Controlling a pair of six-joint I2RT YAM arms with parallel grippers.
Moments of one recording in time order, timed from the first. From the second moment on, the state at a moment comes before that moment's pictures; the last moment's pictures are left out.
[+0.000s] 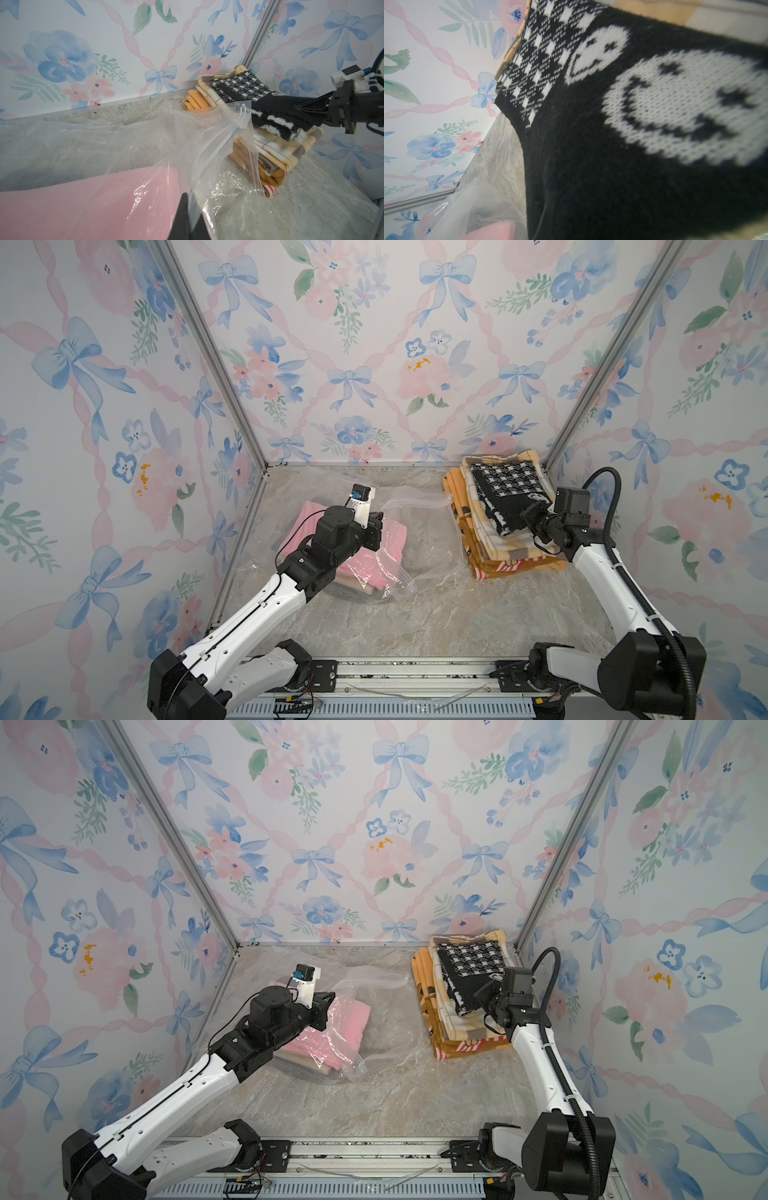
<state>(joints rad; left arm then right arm) -0.61 1.04 0.89 -0.18 -0.04 -0.21 -0.07 1.21 0.98 -0.47 -0.10 0.82</state>
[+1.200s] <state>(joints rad) -0.61 1.08 0.87 -0.13 -0.02 -0.21 -0.11 1.16 1.22 -0.76 -0.10 0.52</state>
